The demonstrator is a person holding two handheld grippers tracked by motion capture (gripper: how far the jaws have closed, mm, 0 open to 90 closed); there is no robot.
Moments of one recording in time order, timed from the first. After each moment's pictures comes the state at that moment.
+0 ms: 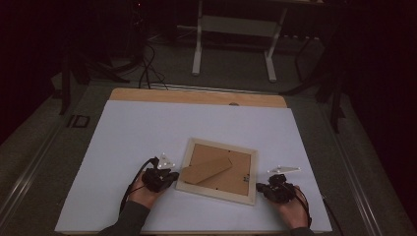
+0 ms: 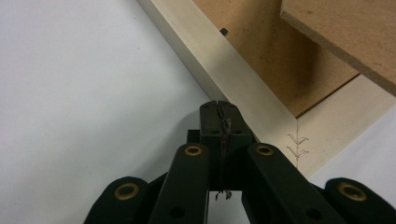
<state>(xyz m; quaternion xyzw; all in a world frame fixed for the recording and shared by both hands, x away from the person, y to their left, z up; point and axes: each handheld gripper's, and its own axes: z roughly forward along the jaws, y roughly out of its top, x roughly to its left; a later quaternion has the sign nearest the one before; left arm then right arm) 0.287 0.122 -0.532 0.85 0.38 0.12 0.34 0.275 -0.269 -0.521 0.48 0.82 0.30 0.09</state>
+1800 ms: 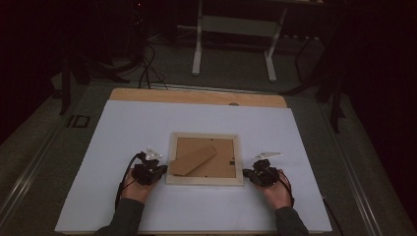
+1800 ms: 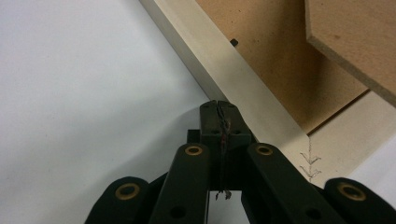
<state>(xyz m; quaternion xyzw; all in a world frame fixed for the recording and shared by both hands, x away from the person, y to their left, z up) 0.300 0.150 -0.532 0.80 0.47 0.14 0.33 0.321 -0.233 -0.526 0.44 0.83 0.32 0.10</state>
